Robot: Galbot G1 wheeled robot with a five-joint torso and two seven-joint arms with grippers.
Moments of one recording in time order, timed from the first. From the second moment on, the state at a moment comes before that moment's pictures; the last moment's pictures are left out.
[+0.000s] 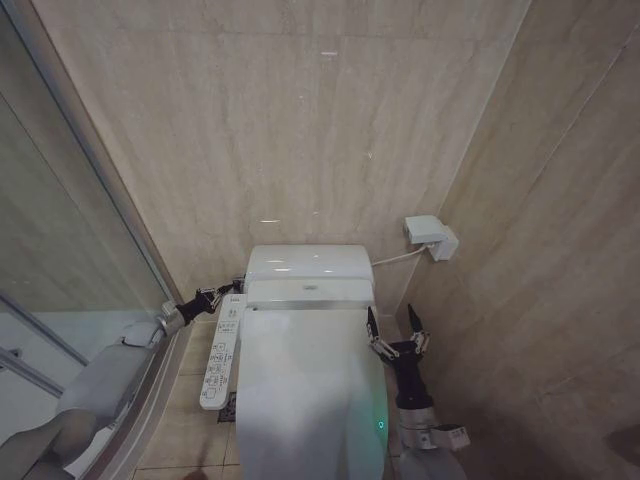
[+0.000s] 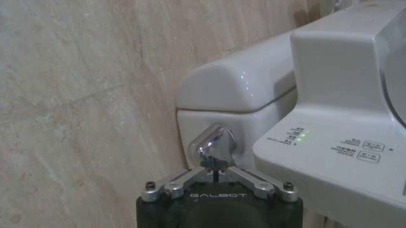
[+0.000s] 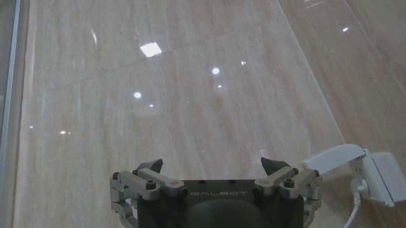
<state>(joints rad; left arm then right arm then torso) 0.38 -1.02 0.06 -0.63 -0.42 -0.56 0.69 -1.47 1.47 0.43 1.88 0.34 0.65 -0.14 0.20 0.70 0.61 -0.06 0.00</state>
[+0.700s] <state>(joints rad) 0.39 -1.03 0.07 -0.61 -0.40 -0.56 0.71 -1.47 1.46 0.43 1.88 0.34 0.66 -0.14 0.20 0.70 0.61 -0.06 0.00</state>
